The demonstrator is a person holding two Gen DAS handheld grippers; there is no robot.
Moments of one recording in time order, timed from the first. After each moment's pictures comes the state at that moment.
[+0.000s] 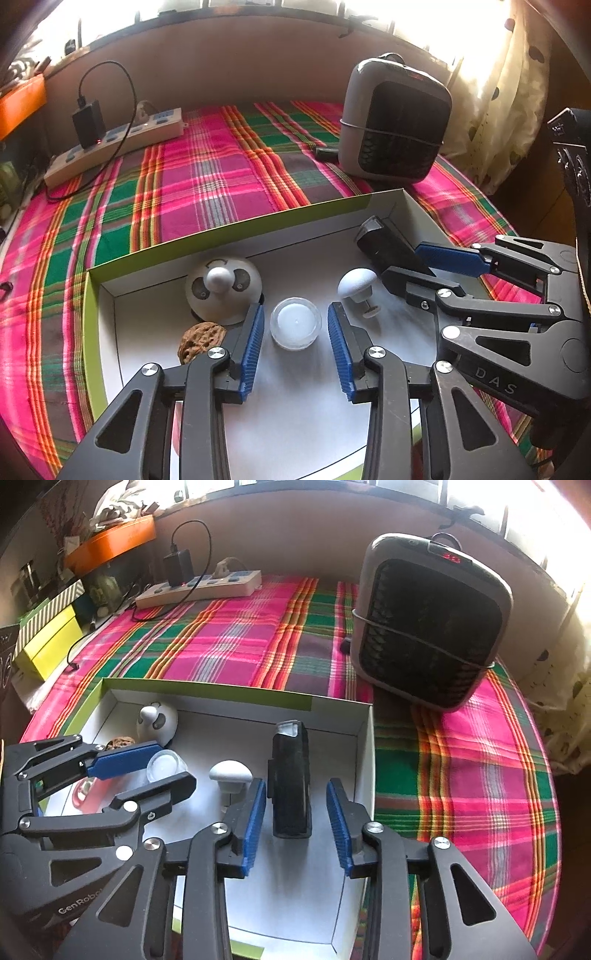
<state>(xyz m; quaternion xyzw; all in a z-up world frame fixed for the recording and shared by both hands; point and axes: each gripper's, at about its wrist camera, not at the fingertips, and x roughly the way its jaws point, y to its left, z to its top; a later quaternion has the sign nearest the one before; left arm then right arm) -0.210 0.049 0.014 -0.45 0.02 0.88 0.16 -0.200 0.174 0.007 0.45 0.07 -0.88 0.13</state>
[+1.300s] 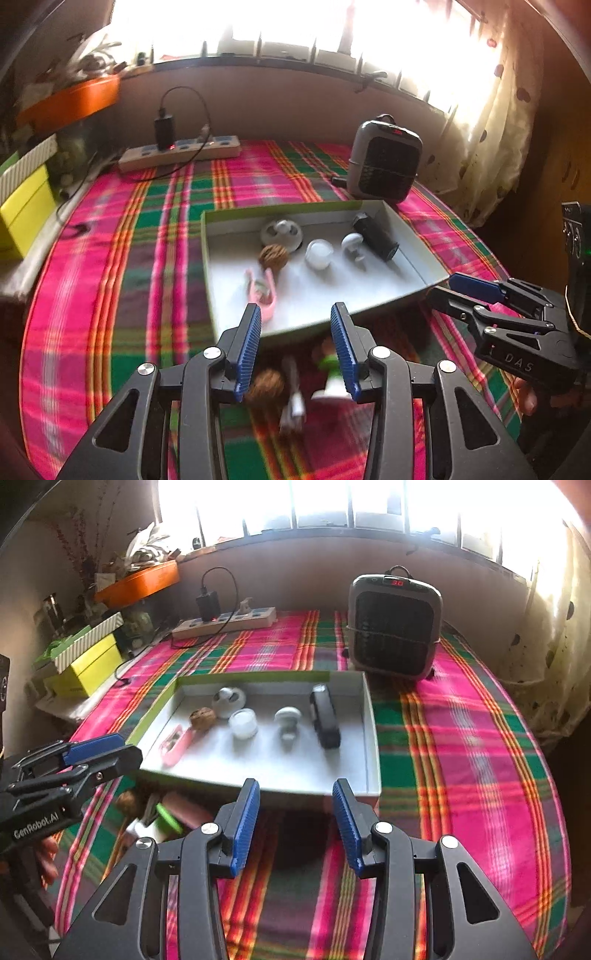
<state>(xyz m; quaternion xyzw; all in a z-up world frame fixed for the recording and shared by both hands) -0.085 -0.015 0.056 -0.38 -0.03 0.91 0.13 -0.085 0.180 0.032 0.39 0.01 -0.91 0.14</state>
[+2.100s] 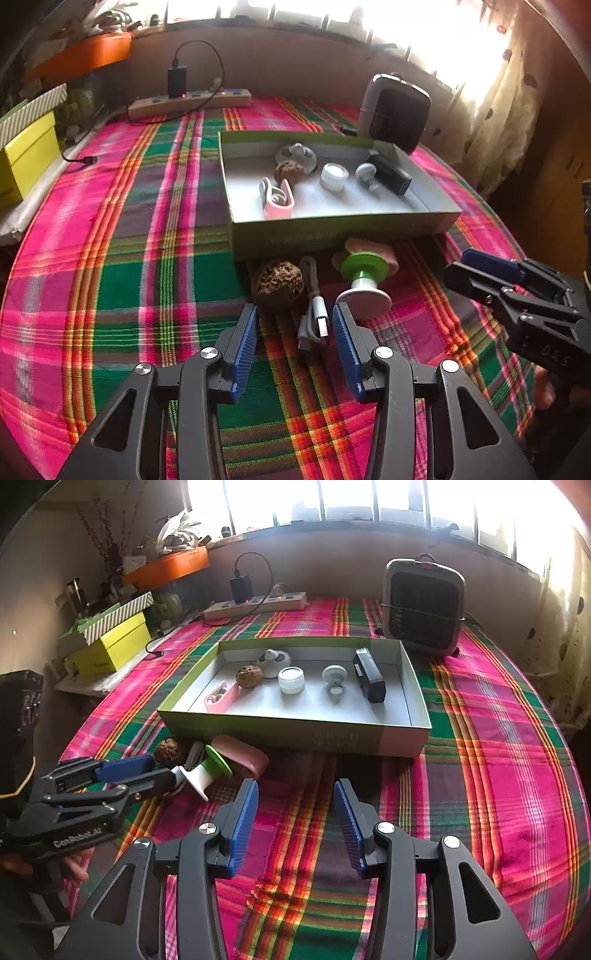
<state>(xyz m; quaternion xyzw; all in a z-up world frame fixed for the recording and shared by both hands) -0.056 -0.026 0.009 -0.43 -0.04 0.89 0.13 -0.047 0.158 0.013 0.39 0.01 -0.90 0.17</state>
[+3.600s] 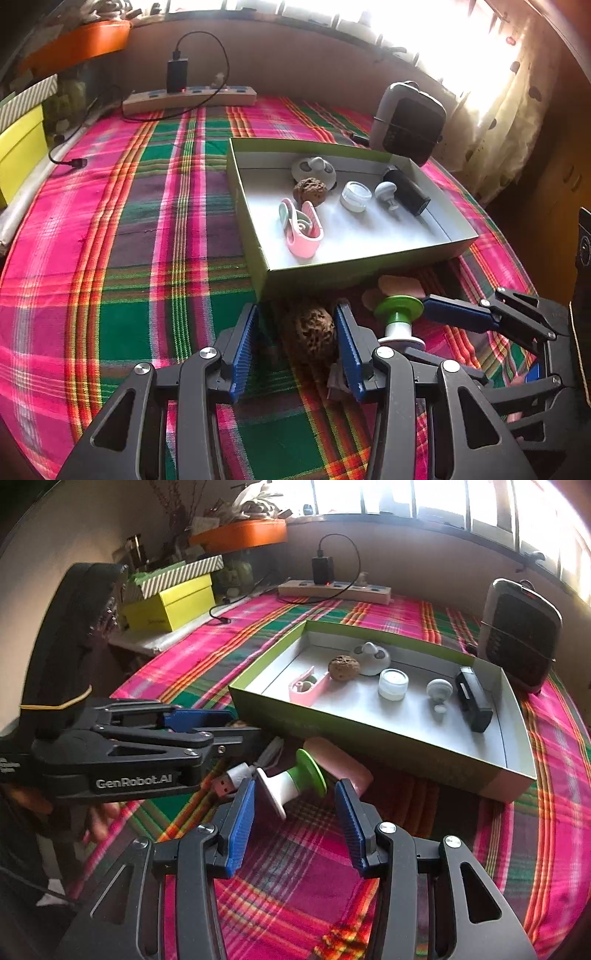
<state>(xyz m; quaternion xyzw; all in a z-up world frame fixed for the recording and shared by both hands) -0.093 -0.048 0.006 -0.44 -0.06 0.89 0.15 -0.058 0.099 -0.003 0.40 0.08 -0.87 0.28</state>
